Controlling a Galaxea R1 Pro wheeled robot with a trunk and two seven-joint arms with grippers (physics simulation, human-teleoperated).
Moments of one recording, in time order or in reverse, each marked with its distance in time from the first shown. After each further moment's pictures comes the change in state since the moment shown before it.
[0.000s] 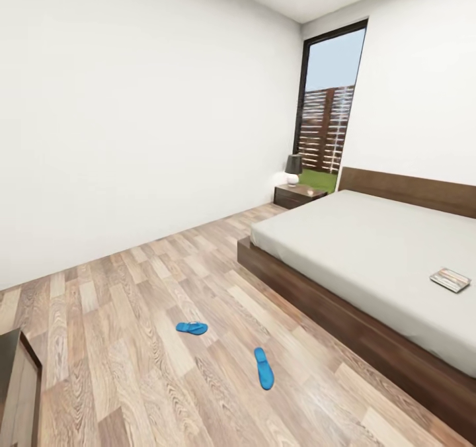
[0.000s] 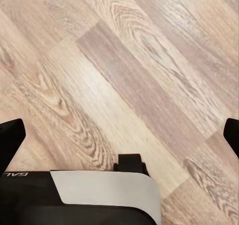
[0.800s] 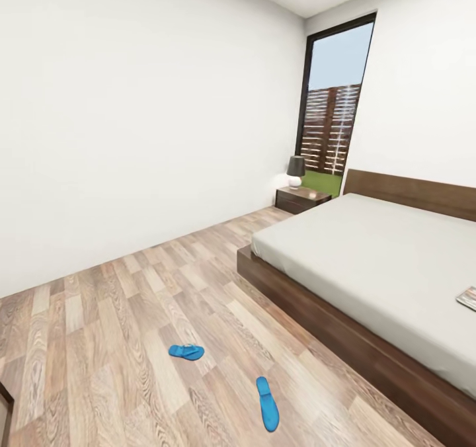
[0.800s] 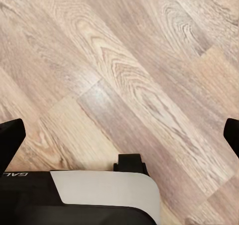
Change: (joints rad) left arm 0.000 0.001 0.000 0.000 0.000 0.000 0.000; right arm 0.000 0.000 0.000 0.000 0.000 0.000 0.000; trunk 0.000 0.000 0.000
